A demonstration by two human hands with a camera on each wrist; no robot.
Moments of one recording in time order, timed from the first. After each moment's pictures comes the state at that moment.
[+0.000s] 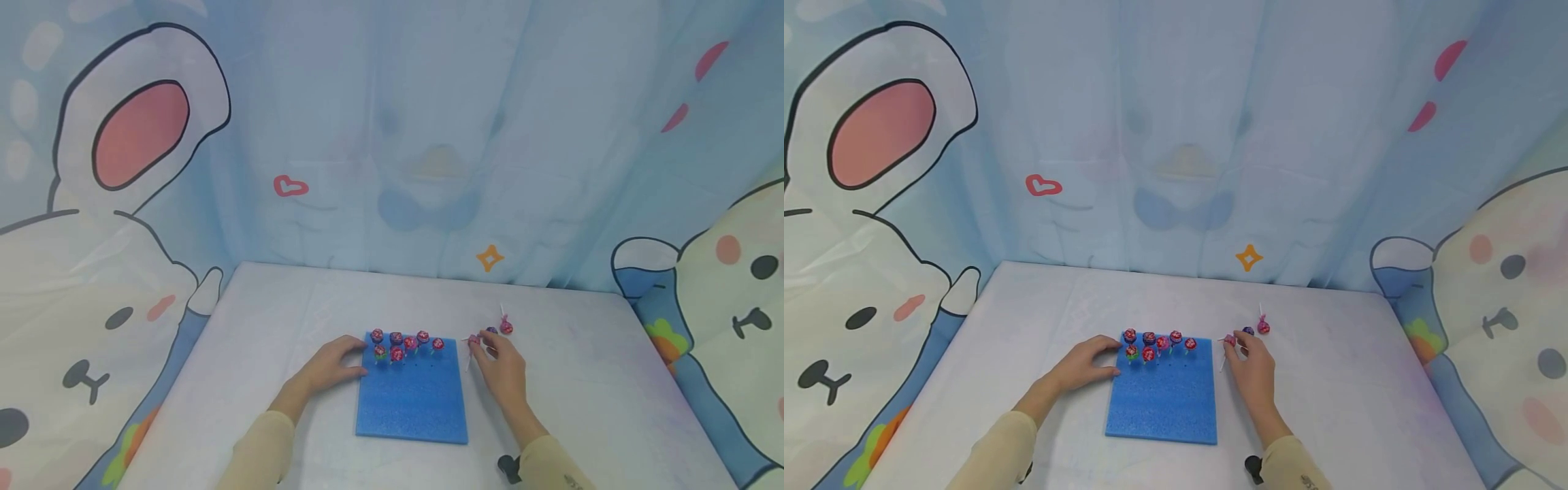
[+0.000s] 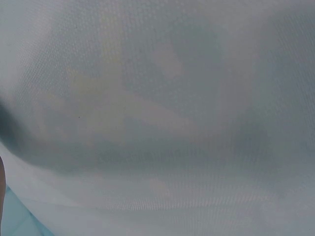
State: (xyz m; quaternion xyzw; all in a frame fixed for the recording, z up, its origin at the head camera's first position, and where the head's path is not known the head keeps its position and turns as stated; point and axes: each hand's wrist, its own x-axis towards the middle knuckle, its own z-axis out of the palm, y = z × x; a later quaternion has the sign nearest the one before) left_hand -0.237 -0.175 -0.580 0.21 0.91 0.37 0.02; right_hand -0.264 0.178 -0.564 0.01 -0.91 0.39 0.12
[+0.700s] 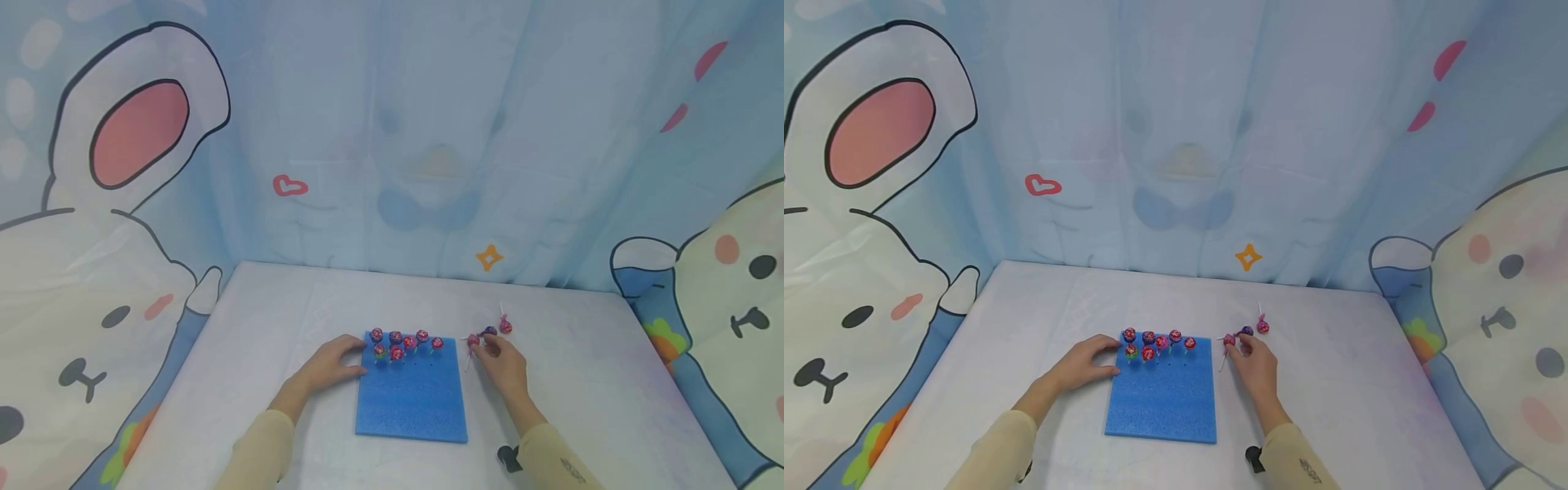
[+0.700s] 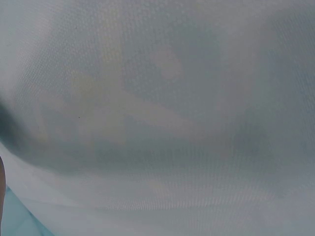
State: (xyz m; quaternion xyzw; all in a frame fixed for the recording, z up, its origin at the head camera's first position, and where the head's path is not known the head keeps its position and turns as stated) left_hand -0.238 -0.174 -0.579 0.21 0.91 0.36 0.02; right_hand -0.278 0.192 -0.572 -0.05 -0.92 0.39 0.03
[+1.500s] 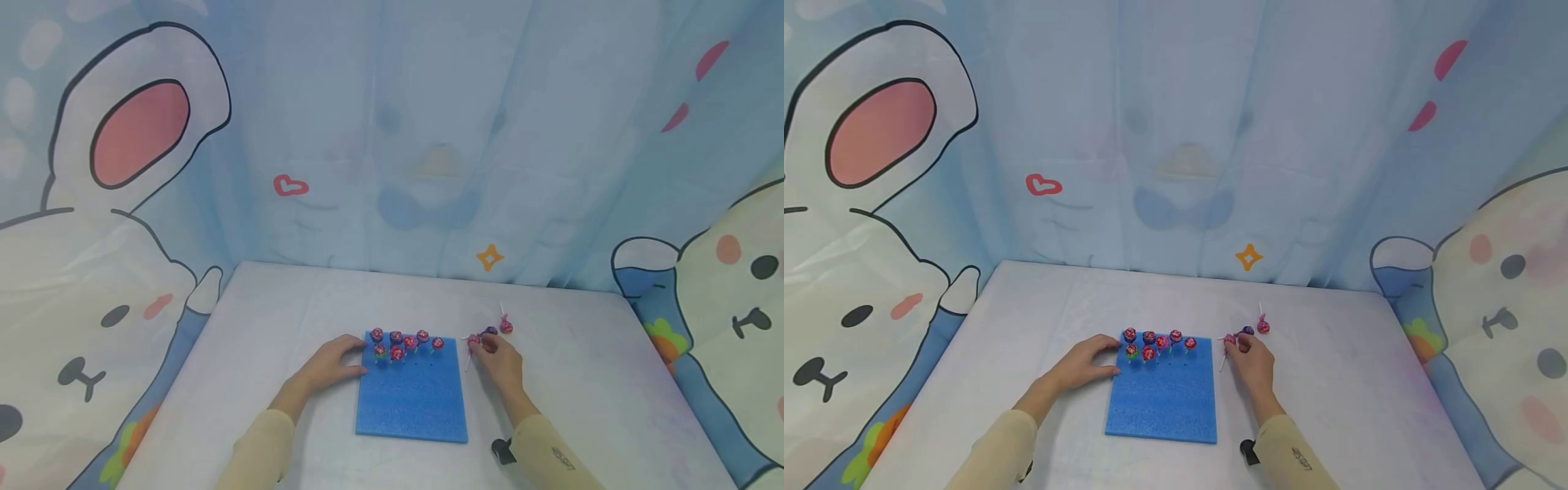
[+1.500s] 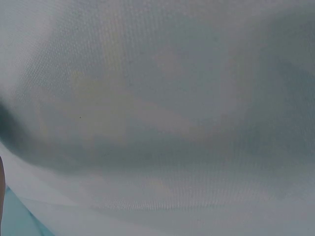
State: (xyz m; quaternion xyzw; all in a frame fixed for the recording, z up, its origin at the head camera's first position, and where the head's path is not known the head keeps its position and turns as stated) left_hand -0.240 -0.174 -0.582 0.20 0.91 0.36 0.04; right_hand -0.288 0.187 -0.575 -0.07 -0.91 0.40 0.02
